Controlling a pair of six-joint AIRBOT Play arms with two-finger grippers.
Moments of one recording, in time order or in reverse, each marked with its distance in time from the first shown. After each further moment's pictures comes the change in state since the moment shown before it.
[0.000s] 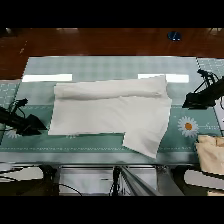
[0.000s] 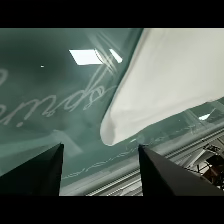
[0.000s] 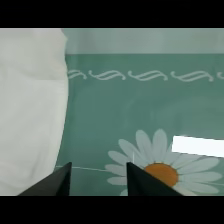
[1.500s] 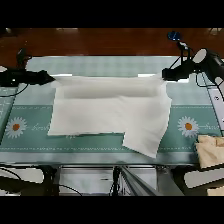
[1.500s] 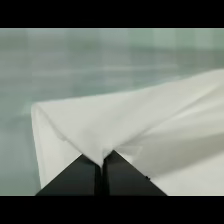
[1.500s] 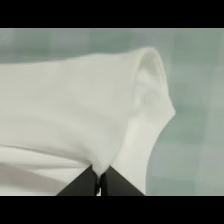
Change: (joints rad) left arm -0.304 -0.172 0.451 -0.394 0.467 0.137; right arm 0.271 -0.259 0.312 0.007 -0.348 0.154
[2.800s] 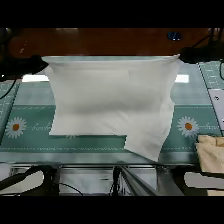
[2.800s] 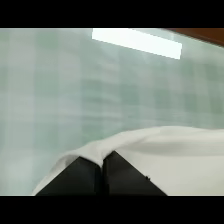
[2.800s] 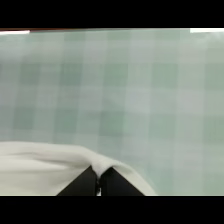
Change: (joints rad) left arm -0.148 0.362 -0.131 0.066 0.294 -0.256; right arm -0.068 0.182 0.030 0.164 -0.180 -0.125
